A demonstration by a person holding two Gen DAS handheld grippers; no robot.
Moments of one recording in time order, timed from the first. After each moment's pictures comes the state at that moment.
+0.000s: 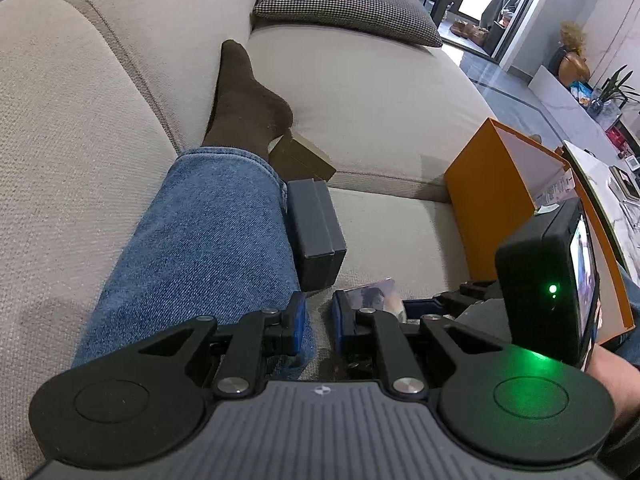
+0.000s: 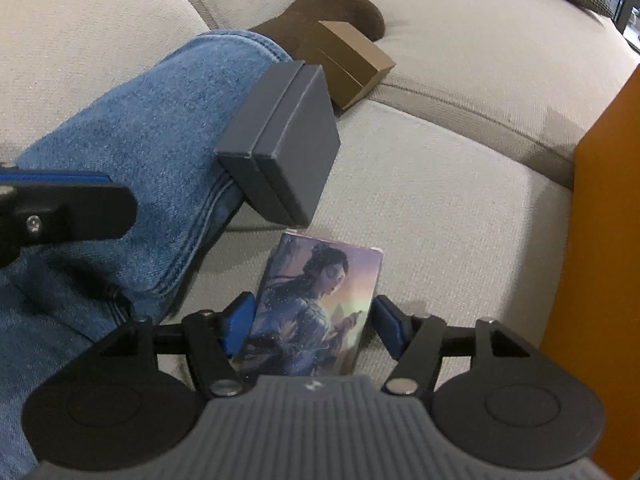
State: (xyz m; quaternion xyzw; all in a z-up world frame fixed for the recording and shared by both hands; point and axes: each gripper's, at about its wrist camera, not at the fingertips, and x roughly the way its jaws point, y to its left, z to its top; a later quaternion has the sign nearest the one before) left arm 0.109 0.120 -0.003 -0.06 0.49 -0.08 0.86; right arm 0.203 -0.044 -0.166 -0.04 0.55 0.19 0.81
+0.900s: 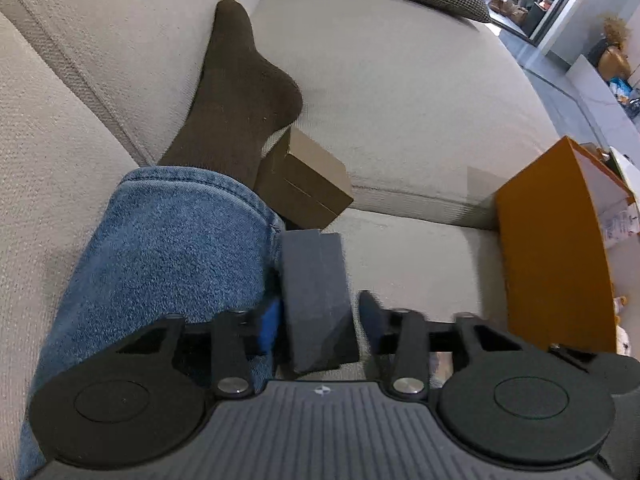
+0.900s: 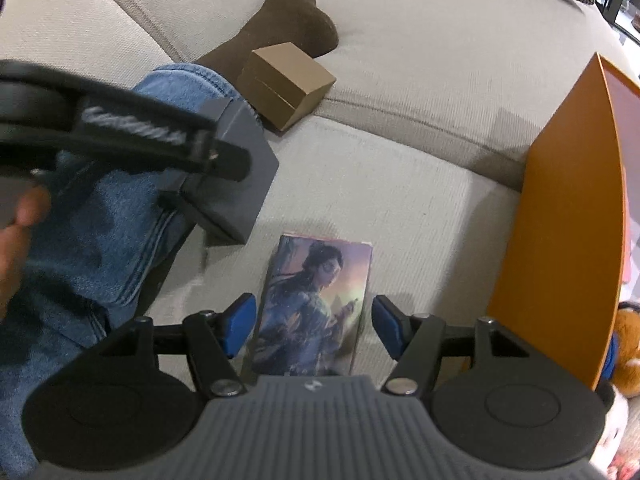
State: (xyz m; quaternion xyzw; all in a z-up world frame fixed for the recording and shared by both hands) left arm 0.214 0.093 -0.054 -0.06 0.55 -0.03 0.83; right arm 0.226 -0.090 -0.147 -0.03 0.56 0.19 0.81
